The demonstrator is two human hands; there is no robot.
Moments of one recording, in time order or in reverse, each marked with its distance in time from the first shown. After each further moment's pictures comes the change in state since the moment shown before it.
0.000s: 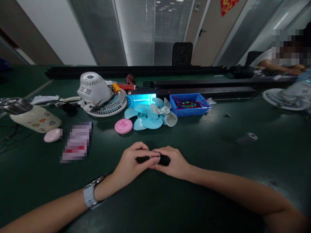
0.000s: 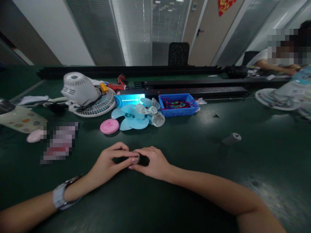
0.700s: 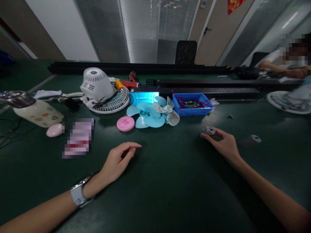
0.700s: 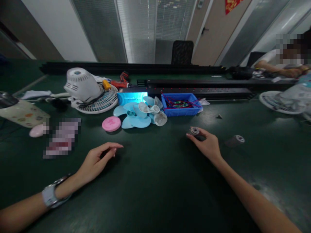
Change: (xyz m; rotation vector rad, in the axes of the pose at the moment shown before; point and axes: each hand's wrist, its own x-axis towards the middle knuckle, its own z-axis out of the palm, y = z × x) left_hand -0.026 -0.034 -0.027 0.127 0.074 -0.177; right_hand -0.062 0.085 -0.132 -0.376 0.522 0.480
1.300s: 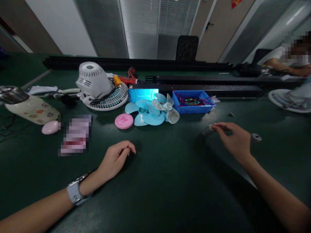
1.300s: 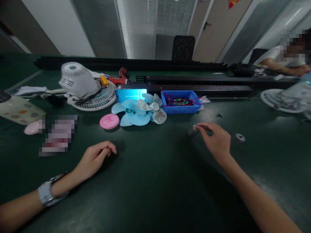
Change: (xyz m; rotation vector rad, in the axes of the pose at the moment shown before) left_hand 0.003 -0.004 -0.001 0.016 -0.013 -0.017; right_hand 0.010 -0.013 -0.026 -0.337 0.216 -0.316
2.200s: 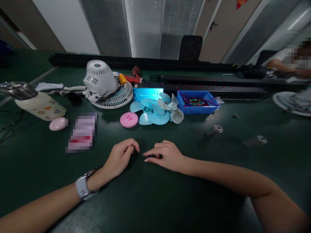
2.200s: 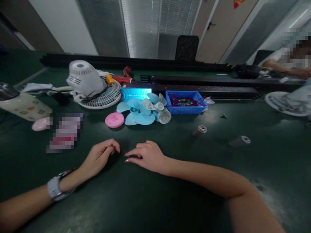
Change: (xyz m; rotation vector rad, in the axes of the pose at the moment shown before) left_hand -0.001 0.003 -0.002 -0.056 0.007 -0.006; right_hand -0.023 -0.189 0.081 0.535 -0.710 -0.512
